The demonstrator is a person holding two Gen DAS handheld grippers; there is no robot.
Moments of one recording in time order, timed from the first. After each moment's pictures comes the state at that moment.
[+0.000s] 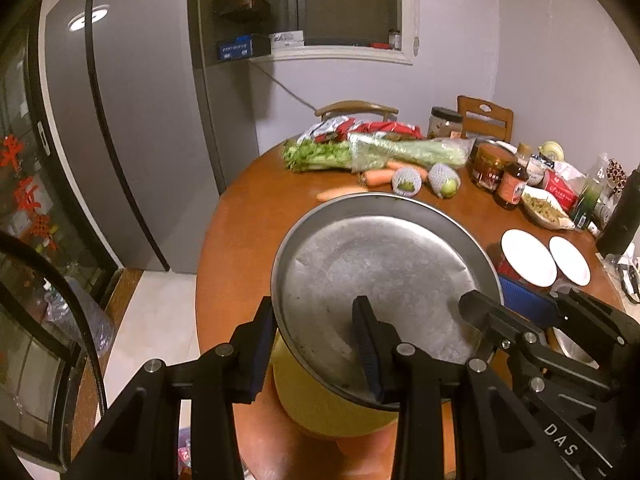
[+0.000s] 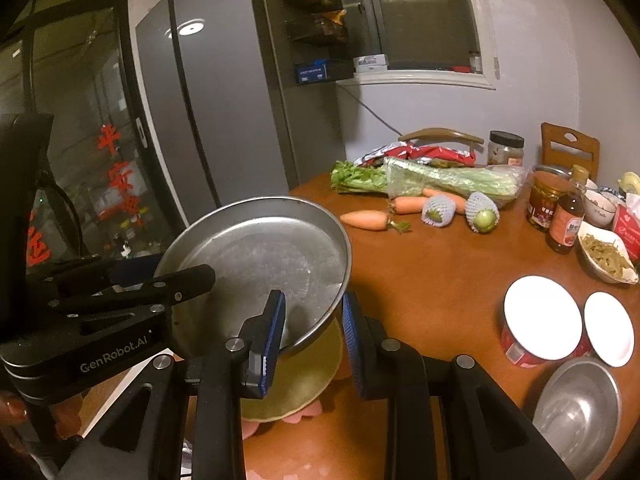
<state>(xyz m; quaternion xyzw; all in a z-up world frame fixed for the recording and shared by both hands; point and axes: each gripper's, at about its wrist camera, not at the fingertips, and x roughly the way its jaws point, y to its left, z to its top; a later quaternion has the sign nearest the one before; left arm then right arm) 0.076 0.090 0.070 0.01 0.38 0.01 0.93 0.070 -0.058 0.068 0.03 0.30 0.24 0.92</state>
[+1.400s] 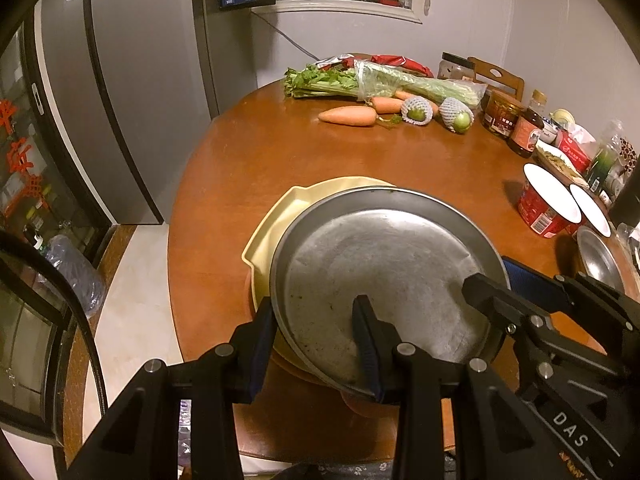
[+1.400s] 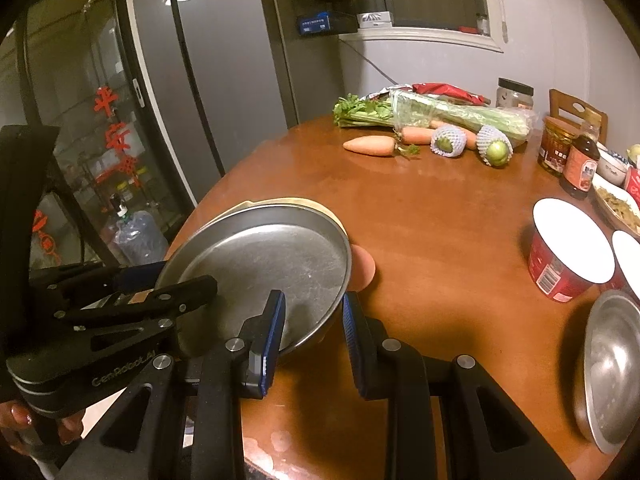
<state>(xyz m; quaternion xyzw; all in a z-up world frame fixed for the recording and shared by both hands) 0.069 0.094 -0.007 -0.01 0.44 0.01 0.90 0.062 -0.050 -0.001 0.01 0.37 0.24 0.90</state>
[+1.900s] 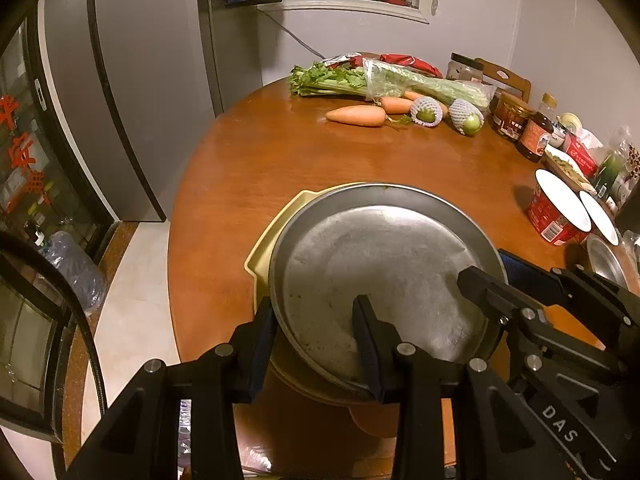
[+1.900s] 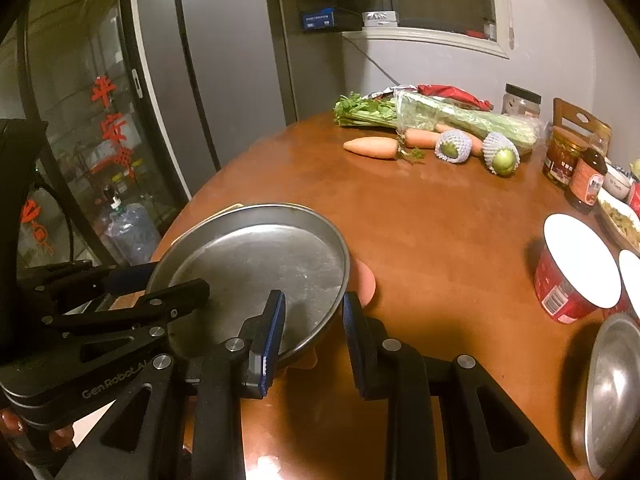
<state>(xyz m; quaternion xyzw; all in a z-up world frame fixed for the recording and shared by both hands) 0.080 0.098 -0.012 -0.01 0.44 0.02 0.90 0.078 -0.039 -0.007 -0.02 0.36 0.24 0.90</state>
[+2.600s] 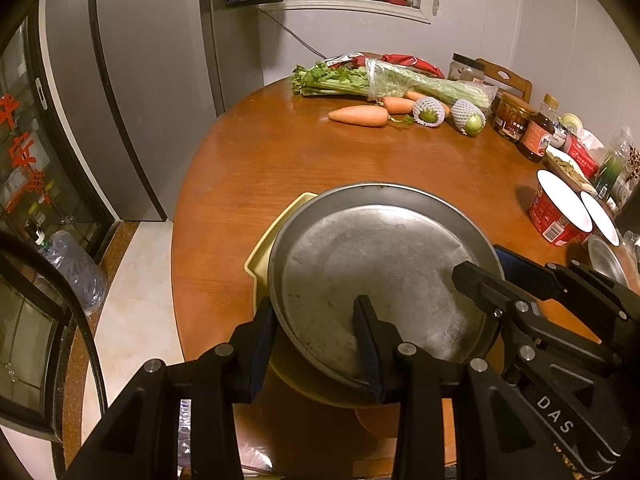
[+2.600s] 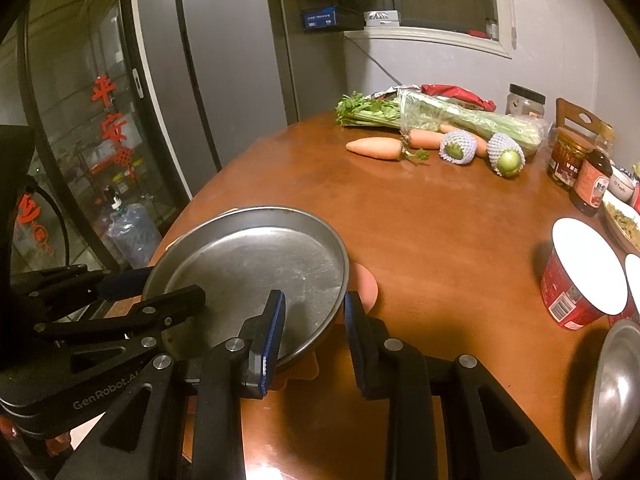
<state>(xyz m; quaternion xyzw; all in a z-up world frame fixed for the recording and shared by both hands) 0.080 0.099 -0.012 -0.01 0.44 0.02 0.90 0.085 -0.034 -0.009 -0.01 0.37 0.24 0.90</state>
